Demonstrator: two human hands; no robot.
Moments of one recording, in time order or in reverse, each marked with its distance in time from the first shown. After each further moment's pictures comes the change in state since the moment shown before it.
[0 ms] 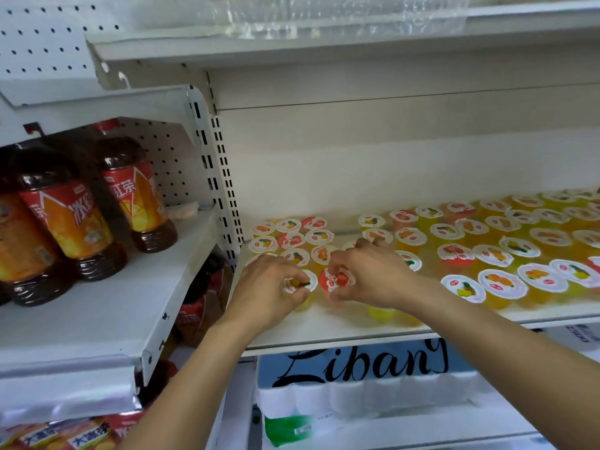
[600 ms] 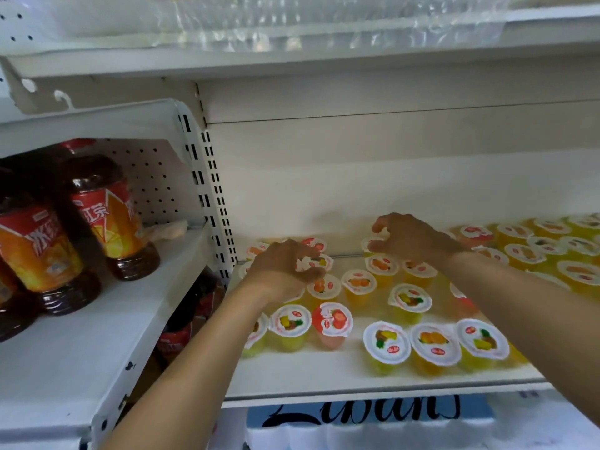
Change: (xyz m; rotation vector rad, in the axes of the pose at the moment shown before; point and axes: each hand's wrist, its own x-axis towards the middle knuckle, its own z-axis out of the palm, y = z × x) left_hand 0.089 0.021 -0.012 -0.076 -0.168 -0.247; right_hand 0.086 0.121 -0.006 0.148 -0.060 0.335
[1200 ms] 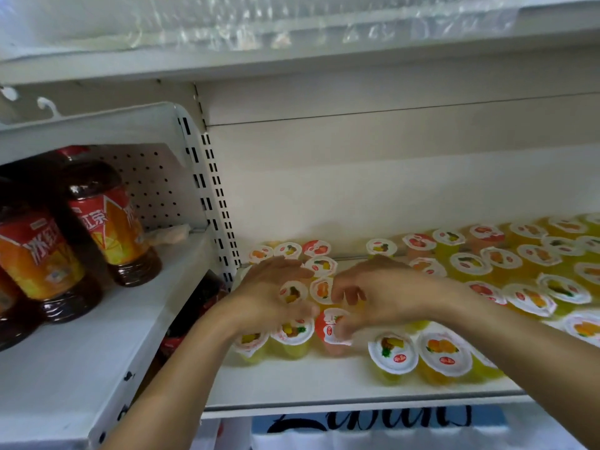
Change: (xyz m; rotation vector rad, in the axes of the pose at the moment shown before) left_hand -0.026 -0.027 -0.007 -0.012 -0.197 0.058; right_hand -0.075 -0.063 -0.009 0.008 -0.310 -0.409
